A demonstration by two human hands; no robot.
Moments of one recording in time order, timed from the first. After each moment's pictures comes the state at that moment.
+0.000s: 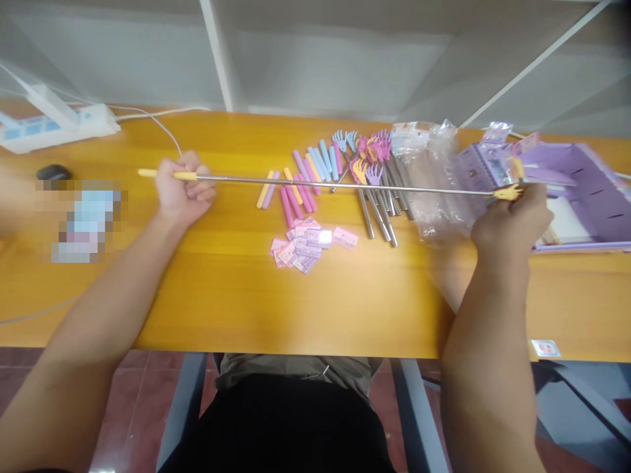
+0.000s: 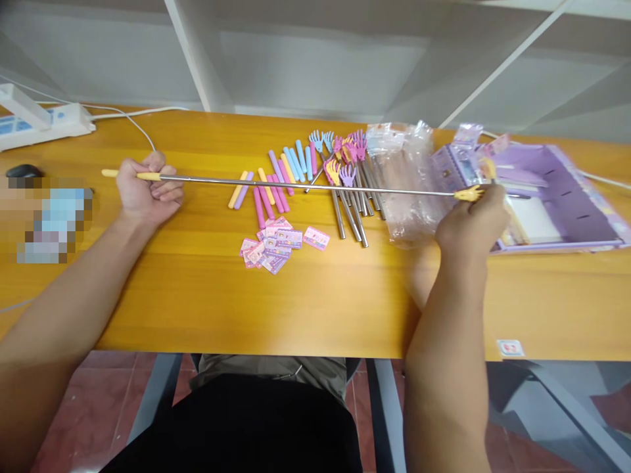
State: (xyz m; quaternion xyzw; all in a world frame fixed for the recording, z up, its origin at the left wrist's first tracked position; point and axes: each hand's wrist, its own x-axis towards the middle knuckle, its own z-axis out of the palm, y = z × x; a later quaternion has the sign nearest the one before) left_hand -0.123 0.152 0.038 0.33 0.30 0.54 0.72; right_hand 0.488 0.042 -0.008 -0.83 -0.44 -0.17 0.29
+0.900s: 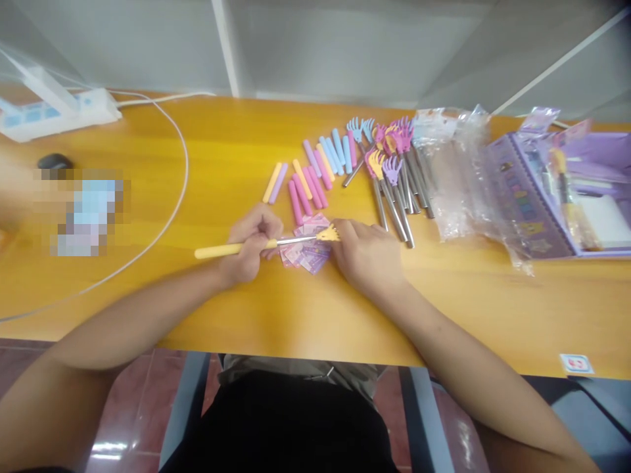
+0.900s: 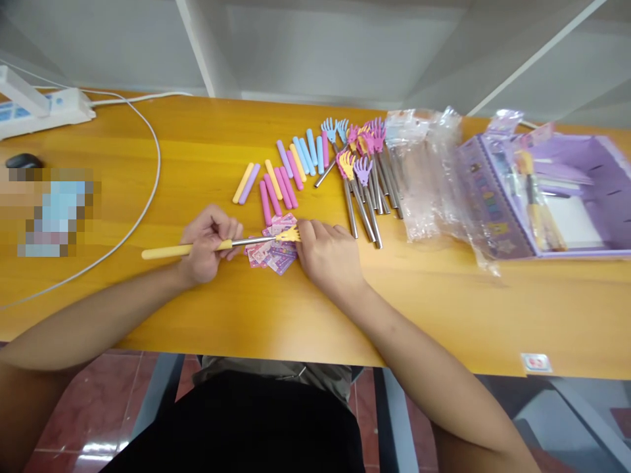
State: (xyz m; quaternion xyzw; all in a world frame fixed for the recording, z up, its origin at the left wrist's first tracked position) left_hand -0.030 0.034 0.001 0.58 0.19 0.54 0.59; right_hand 0.224 -0.005 0.010 -0.56 -0.81 -0.11 0.13
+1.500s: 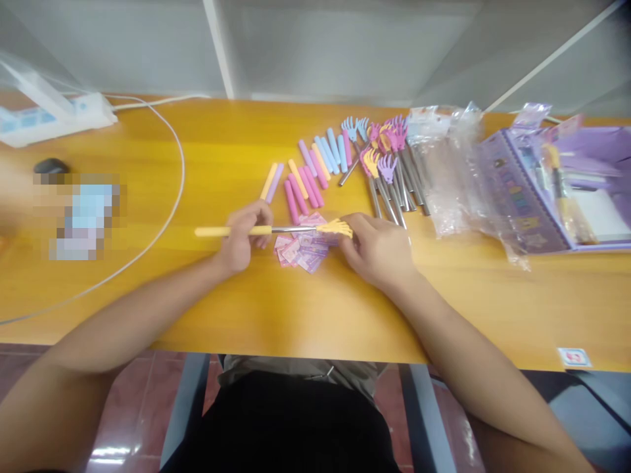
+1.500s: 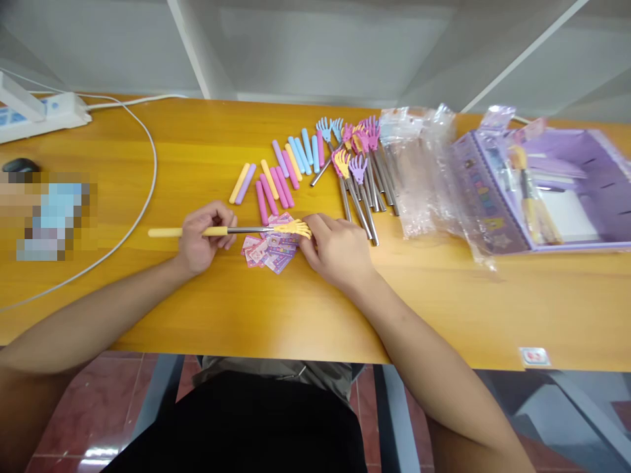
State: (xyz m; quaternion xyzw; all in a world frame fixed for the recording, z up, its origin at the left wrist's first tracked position) left_hand -0.037 0.051 0.000 0.58 0.27 0.51 0.58; right_hand 0.247 0.000 0.013 -0.56 -0.81 -0.06 0.18
